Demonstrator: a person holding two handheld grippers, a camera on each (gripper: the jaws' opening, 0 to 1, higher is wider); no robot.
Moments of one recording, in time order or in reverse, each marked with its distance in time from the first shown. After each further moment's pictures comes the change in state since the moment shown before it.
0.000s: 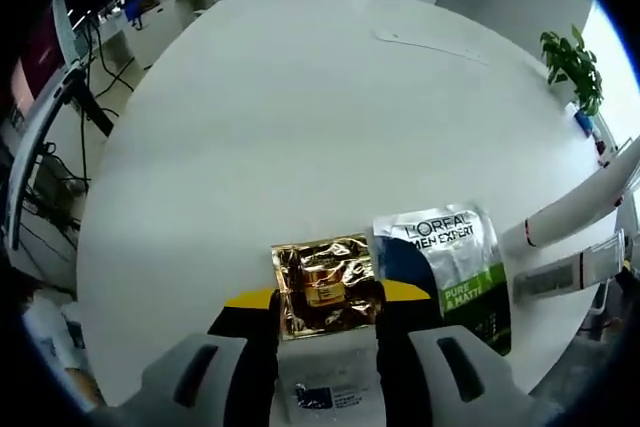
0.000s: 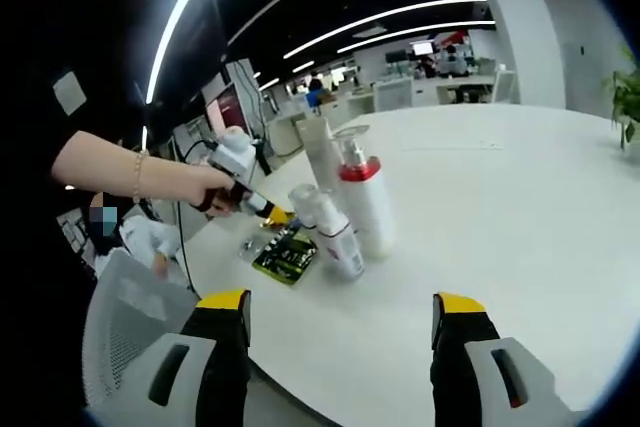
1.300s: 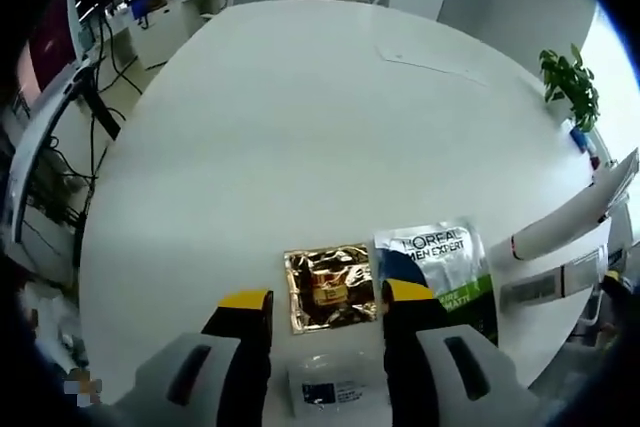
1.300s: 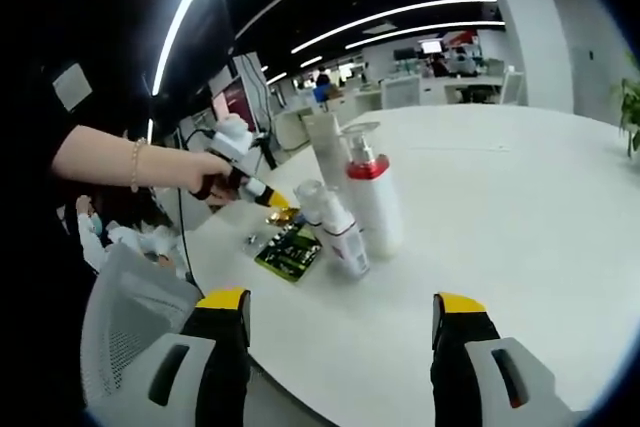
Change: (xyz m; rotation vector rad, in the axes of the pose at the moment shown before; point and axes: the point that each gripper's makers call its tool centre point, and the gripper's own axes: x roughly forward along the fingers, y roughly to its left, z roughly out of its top) left arm -0.025 0.000 0.010 -0.038 -0.069 -0.033; right arm 0.004 0.007 -0.001 -0.035 0.023 0.026
